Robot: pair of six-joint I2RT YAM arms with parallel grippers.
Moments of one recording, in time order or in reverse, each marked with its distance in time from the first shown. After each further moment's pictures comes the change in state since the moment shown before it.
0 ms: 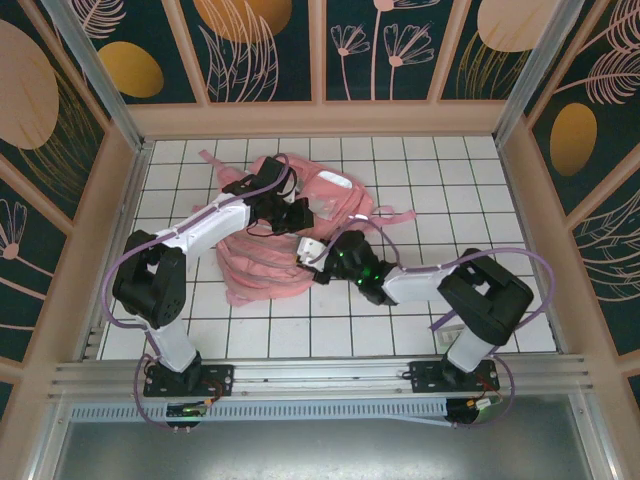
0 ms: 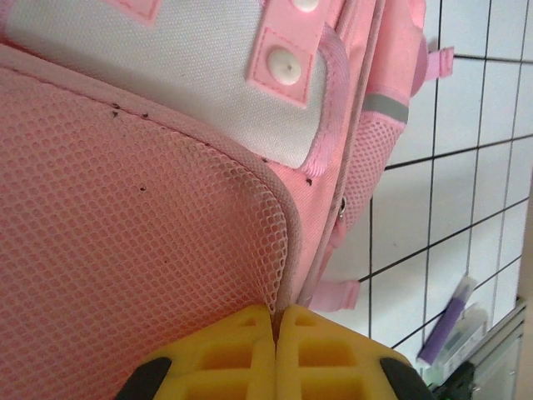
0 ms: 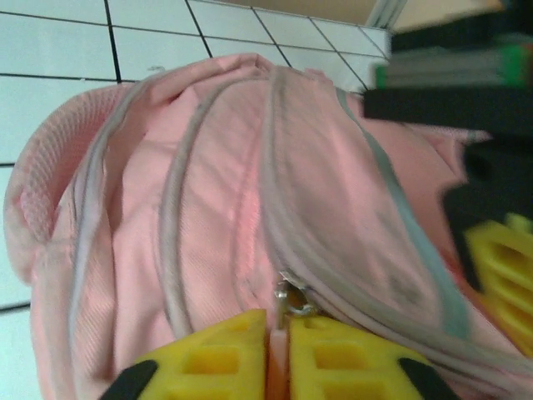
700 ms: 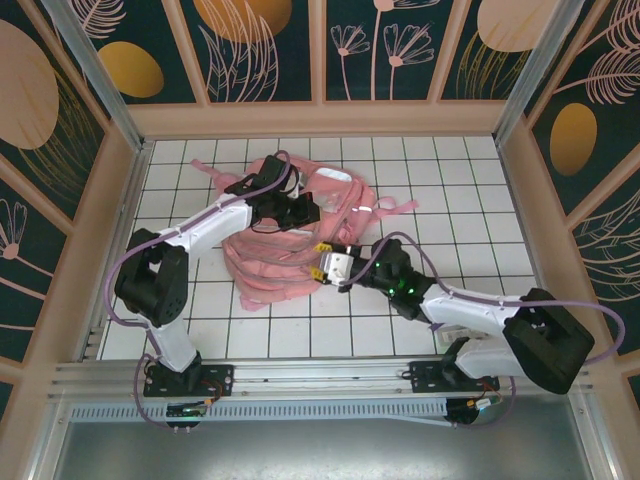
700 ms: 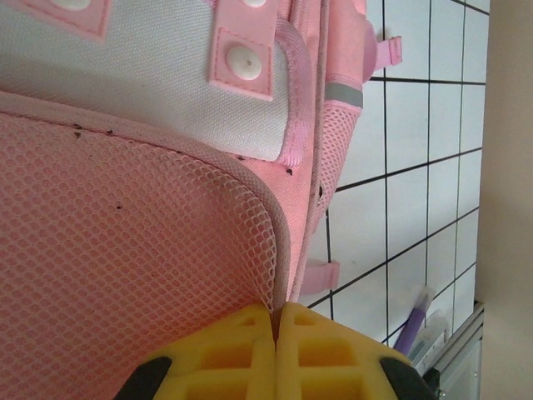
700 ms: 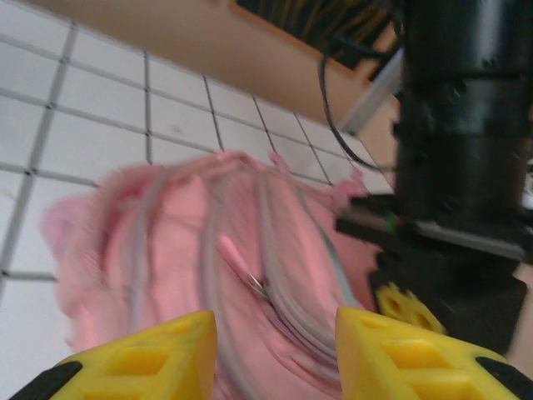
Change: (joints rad) left arm -0.006 0.018 0.011 0.095 0.048 -0.016; right arm -0.095 -0.410 -0.180 -0.093 -0.142 -0.262
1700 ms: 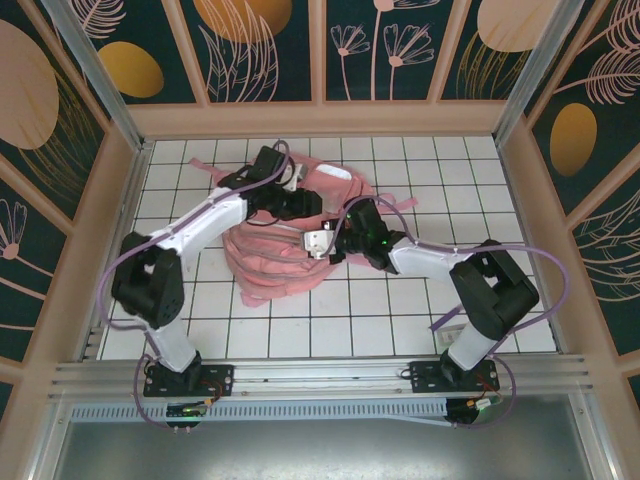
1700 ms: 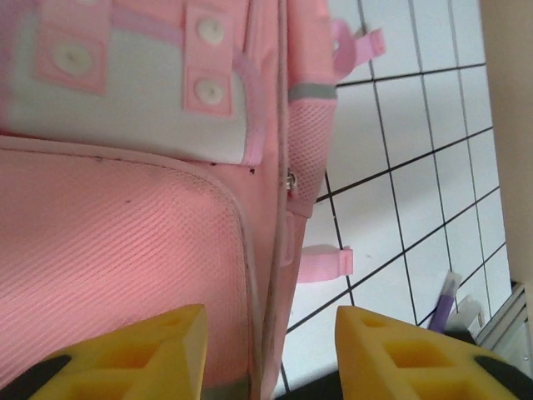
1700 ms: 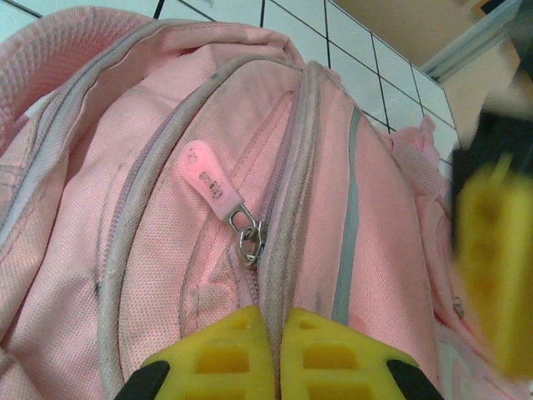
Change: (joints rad) left arm 0.027 -0.080 0.043 -0.088 -0.042 0.199; right arm -0.140 0.388 0.388 -0.327 -0.190 -0.319
